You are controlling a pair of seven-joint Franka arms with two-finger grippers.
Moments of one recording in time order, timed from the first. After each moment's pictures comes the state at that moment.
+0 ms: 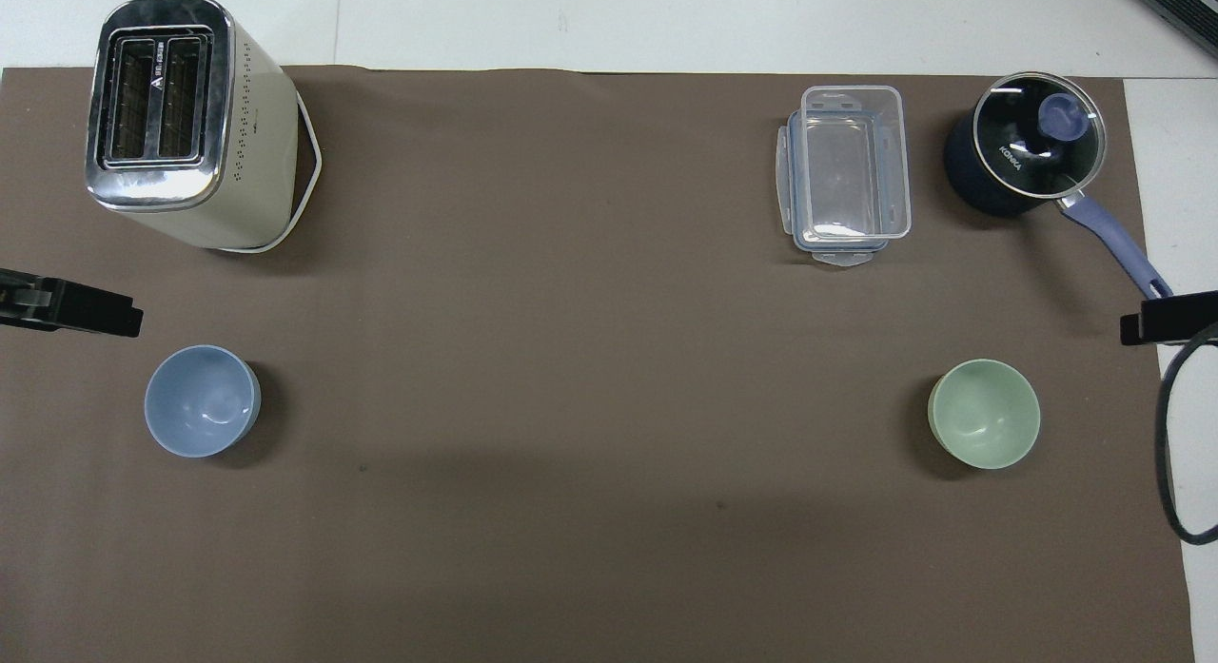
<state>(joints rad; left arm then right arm) -0.04 -0.06 -0.04 -1.56 -0.02 1.50 0.11 0.06 -0.13 -0.09 -1.55 0.01 1.48 0.05</state>
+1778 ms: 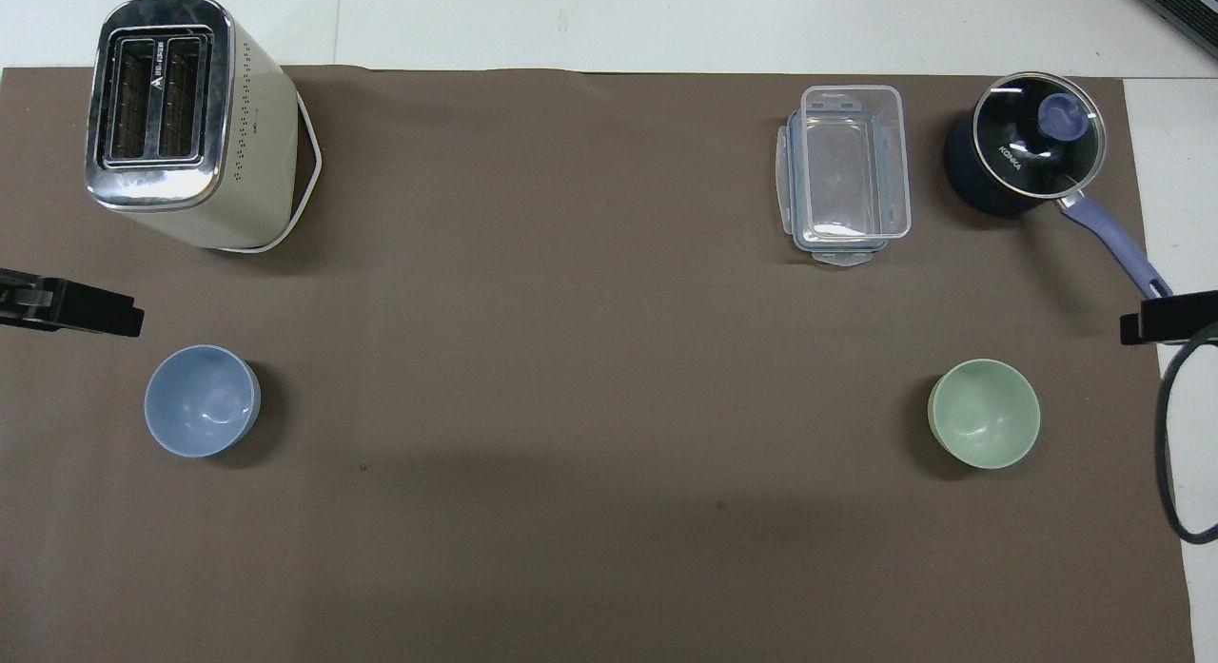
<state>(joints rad) -0.04 -0.06 -0.04 -1.56 -0.02 1.50 0.10 0.06 -0.13 -0.09 -1.55 0.01 1.48 0.05</state>
